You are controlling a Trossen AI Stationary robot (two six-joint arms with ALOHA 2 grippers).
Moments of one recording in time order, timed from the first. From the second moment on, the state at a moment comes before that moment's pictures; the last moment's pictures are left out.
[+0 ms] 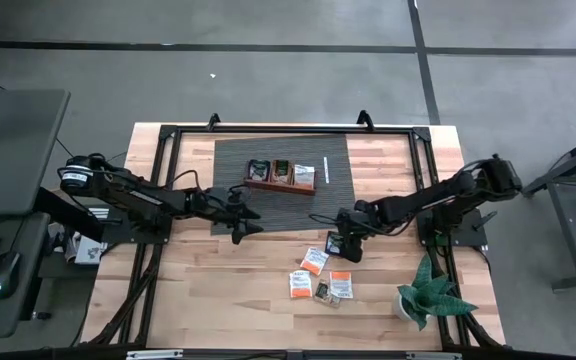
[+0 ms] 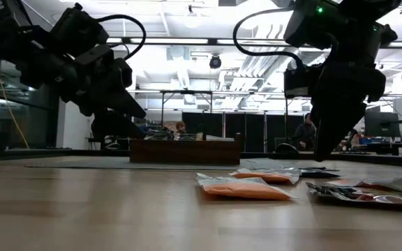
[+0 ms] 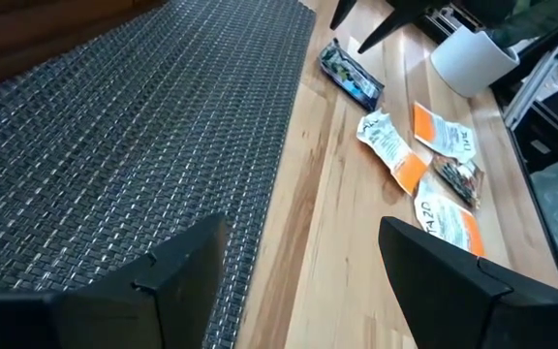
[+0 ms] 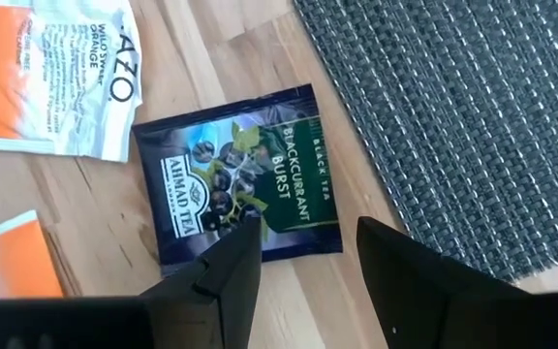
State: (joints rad) left arm 0.03 1.37 0.32 0.59 0.09 -0.56; right arm 0.16 1.51 0.72 -0.41 0.07 0.56
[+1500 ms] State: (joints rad) left arm 0.03 1.37 0.32 0.49 0.06 -0.56; right arm 0.12 1.64 0.73 -0.37 -0.03 0.68
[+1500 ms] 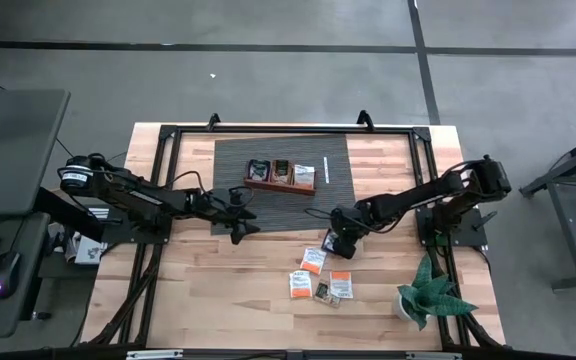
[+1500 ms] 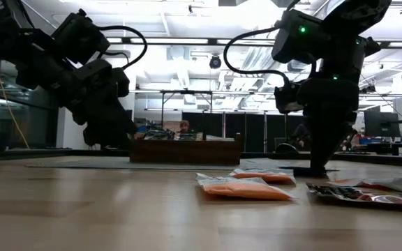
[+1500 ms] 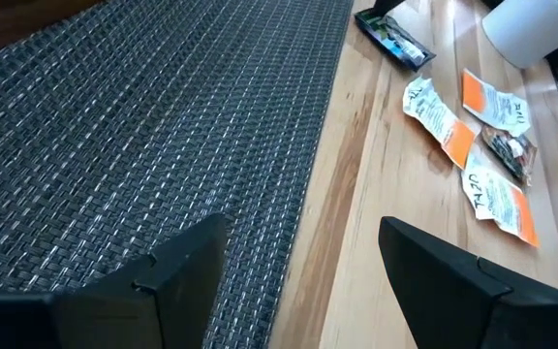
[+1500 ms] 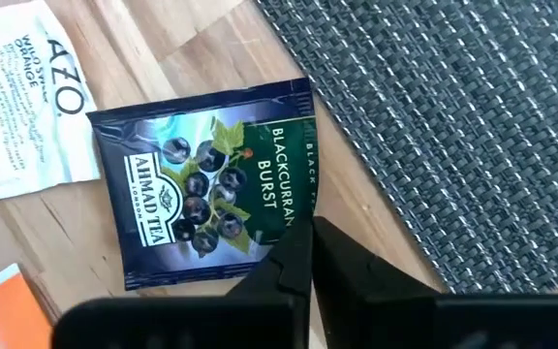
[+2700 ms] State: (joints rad) left arm 0.03 1.37 0.32 0.53 0.06 -0.56; right arm 0.06 1.60 1.16 -0.53 0.17 0.34
